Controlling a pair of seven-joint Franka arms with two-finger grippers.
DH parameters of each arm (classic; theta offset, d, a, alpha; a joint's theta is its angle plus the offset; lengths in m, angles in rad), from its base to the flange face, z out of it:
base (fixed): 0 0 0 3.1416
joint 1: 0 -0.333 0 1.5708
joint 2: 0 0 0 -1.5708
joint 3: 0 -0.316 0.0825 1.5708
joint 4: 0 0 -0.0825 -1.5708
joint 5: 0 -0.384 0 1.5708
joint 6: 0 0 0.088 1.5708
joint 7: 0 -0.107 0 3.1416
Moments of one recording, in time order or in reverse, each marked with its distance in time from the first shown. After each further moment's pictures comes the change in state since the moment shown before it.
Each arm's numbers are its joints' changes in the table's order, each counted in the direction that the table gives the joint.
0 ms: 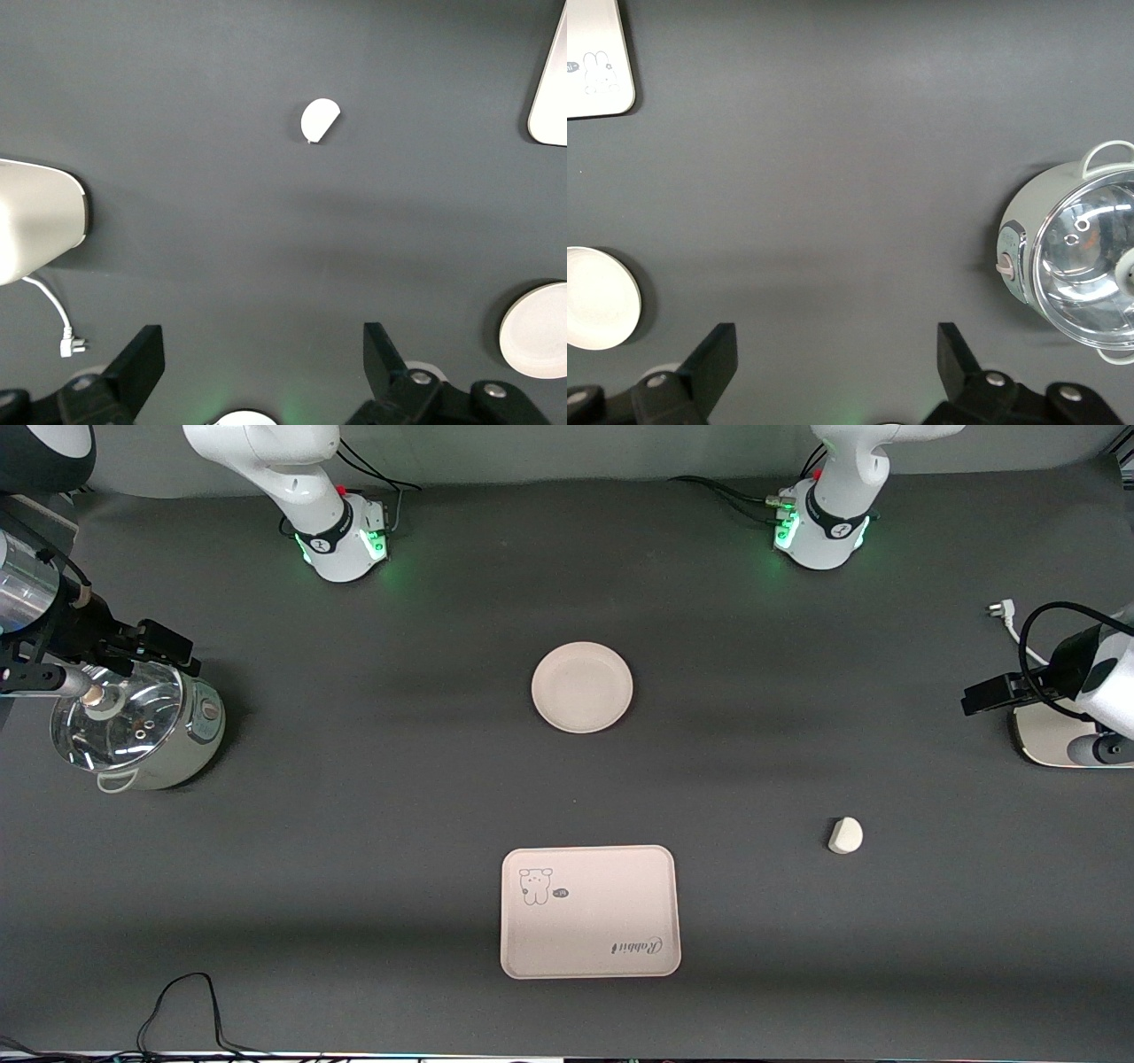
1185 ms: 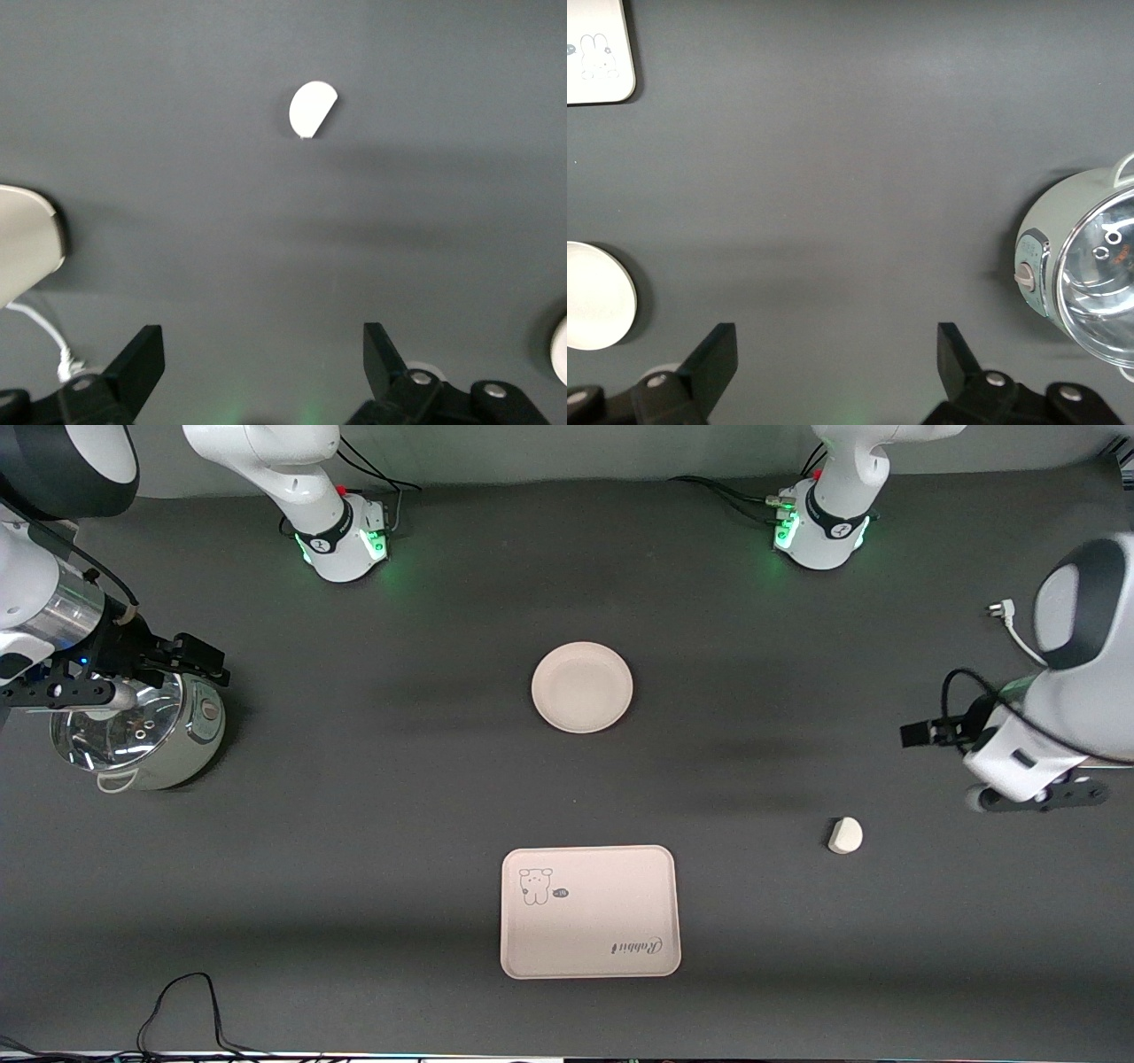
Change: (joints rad) left arm 0.039 0.145 0.035 0.087 -0.059 -0.137 0.001; right arm -0.010 0.016 -0.034 0.055 -0.001 -0.060 -0.011
